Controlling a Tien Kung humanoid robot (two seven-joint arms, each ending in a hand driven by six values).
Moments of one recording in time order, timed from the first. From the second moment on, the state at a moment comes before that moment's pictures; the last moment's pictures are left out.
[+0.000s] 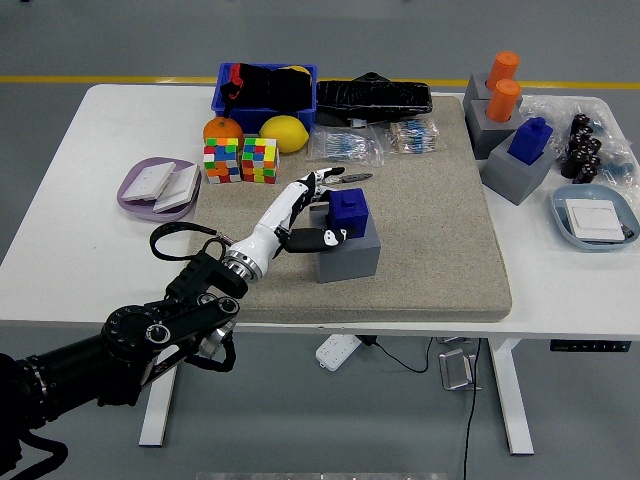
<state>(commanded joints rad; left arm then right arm) -0.74 0.07 -0.29 -0.88 0.70 0.40 -0.38 0.10 -0.37 1.93 0.18 -1.63 0.15 -0.23</state>
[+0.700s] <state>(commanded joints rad) -0.75 0.05 -0.28 -0.86 0.70 0.51 -0.40 0.10 -0.36 1.93 0.18 -1.63 0.14 -0.23</state>
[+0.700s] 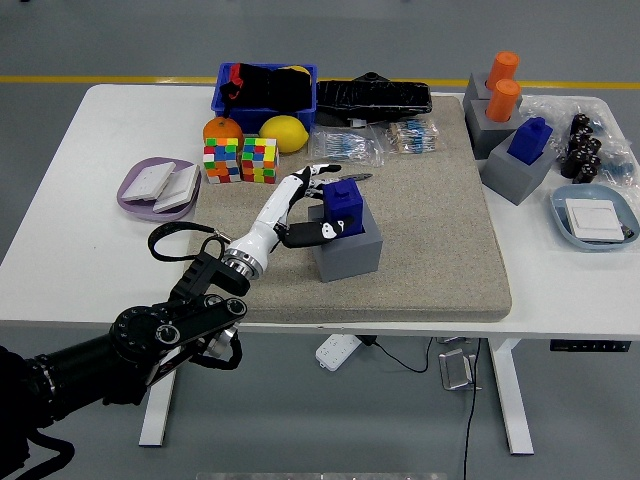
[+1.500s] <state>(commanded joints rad) -0.75 0.11 -0.36 -0.93 0.75 0.49 -0.37 0.10 -0.36 1.94 0.18 -1.64 0.14 -0.23</state>
